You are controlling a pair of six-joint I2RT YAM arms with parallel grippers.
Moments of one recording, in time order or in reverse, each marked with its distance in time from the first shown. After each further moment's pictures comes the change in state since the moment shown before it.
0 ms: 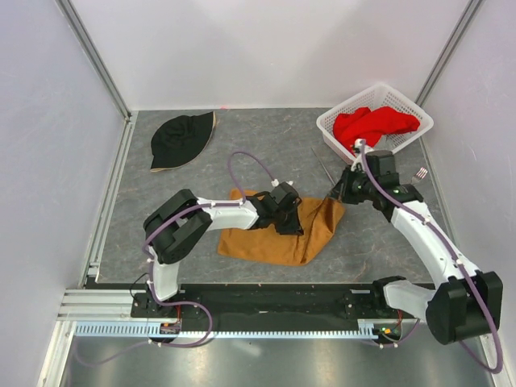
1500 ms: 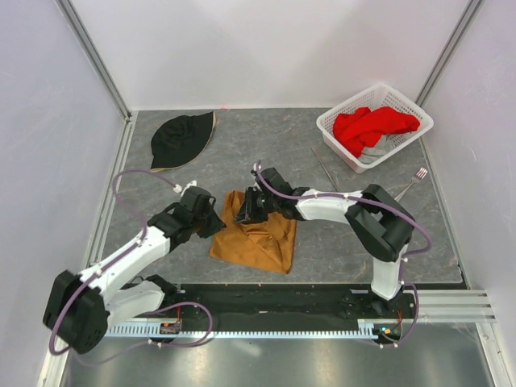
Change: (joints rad) left arm 0.385 -0.868 -0.536 -0.356 -0.169 -0.019; right arm 0.661 0.727 0.214 0.546 -0.016 0.548
